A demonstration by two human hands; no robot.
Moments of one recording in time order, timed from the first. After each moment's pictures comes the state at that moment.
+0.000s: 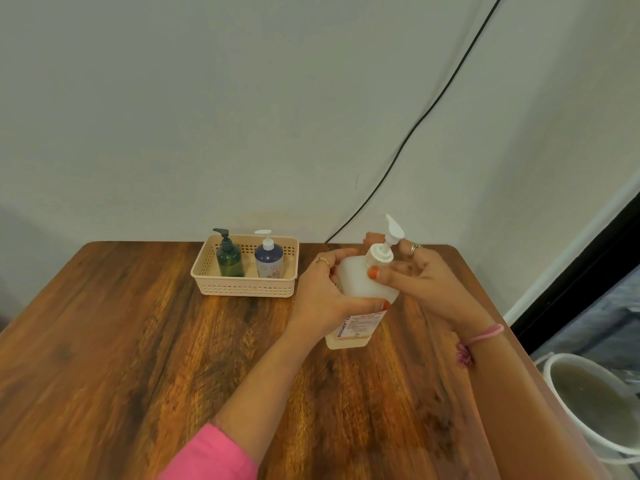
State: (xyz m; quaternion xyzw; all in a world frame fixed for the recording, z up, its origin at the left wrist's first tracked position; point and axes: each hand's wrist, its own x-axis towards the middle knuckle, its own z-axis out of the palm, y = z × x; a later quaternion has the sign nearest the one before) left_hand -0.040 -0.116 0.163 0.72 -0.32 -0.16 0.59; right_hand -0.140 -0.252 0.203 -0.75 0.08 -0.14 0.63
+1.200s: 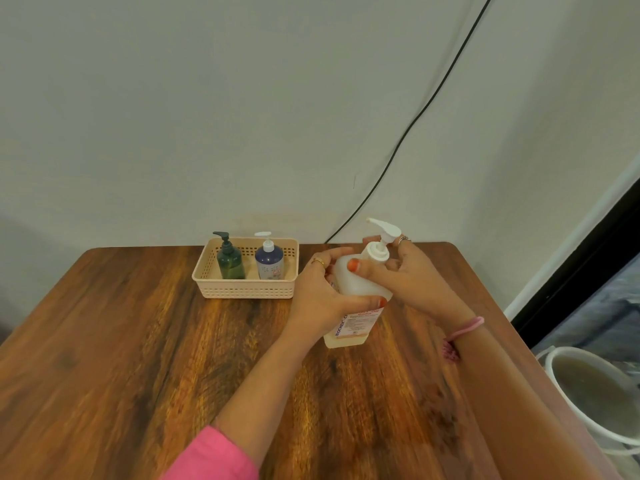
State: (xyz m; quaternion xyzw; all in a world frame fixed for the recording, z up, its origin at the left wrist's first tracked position) left_hand -0.038 -0.110 0.159 0.71 -0.32 -0.15 0.61; right_hand -0.128 -0.233 0.206 -0.77 0.15 -0.19 0.60
